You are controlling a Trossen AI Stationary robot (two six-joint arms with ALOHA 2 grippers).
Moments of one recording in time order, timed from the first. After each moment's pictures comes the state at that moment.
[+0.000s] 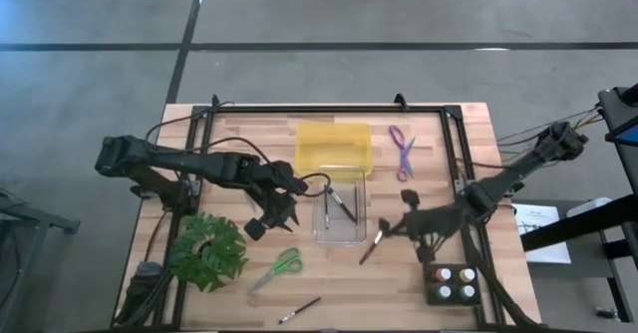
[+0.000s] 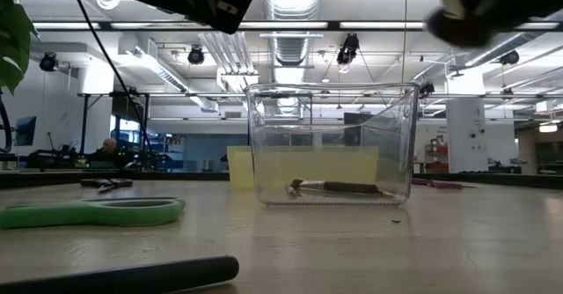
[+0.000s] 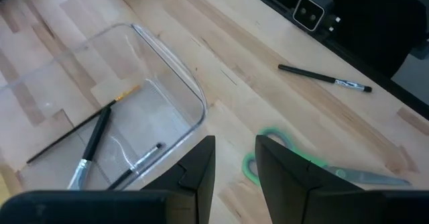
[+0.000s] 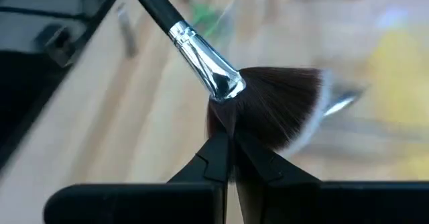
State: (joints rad) left arm -0.07 1.44 1.11 -0.57 0.44 0.53; right arm 0.57 1.01 0.63 -0.30 0.30 0.32
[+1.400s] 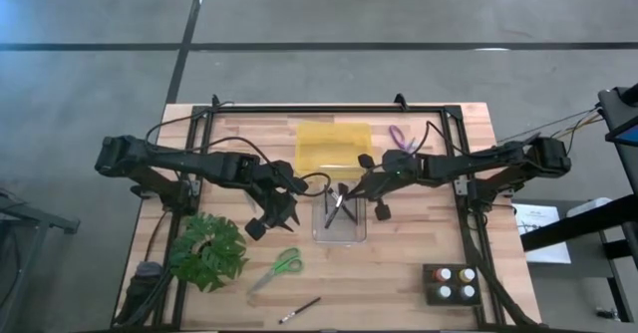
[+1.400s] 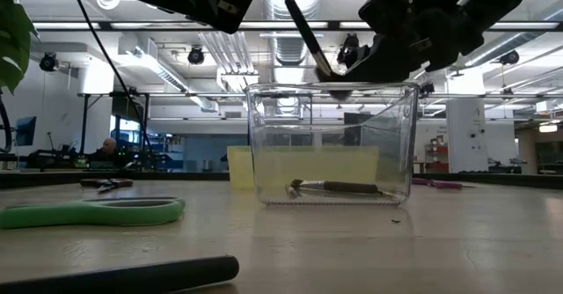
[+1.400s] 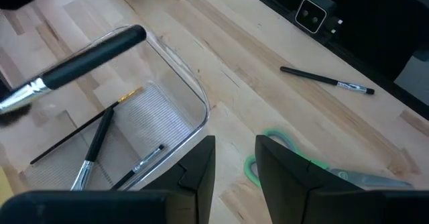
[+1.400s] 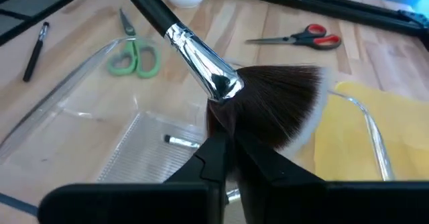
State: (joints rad) left arm -0.07 1.44 1.11 -0.57 0.43 0.52; right arm -0.08 1.36 0.63 0.23 -0.26 -0.24
